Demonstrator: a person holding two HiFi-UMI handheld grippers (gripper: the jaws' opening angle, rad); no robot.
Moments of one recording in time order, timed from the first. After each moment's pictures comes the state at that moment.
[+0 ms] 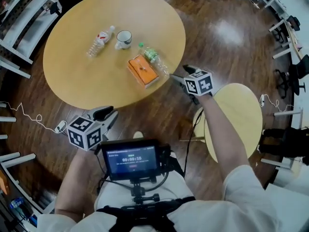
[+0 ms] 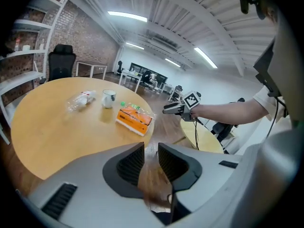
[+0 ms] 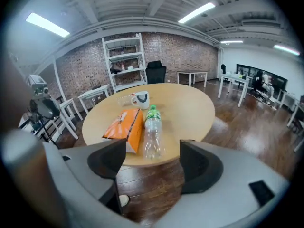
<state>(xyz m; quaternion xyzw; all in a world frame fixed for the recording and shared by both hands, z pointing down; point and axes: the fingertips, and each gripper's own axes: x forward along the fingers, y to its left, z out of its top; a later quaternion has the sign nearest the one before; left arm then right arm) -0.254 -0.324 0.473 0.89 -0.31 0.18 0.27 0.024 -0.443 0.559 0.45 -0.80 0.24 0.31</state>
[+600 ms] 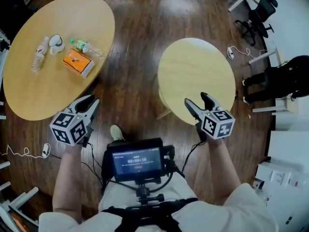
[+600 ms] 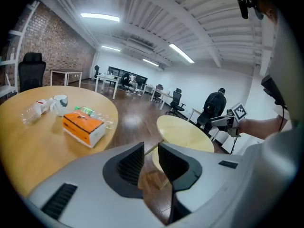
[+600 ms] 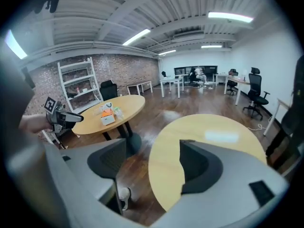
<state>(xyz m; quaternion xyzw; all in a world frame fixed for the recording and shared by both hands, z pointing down) -0.099 -0.259 0.474 0.94 -0.22 0.17 0.20 0.218 -0.064 0.484 0.69 -0.63 0.30 0.18</state>
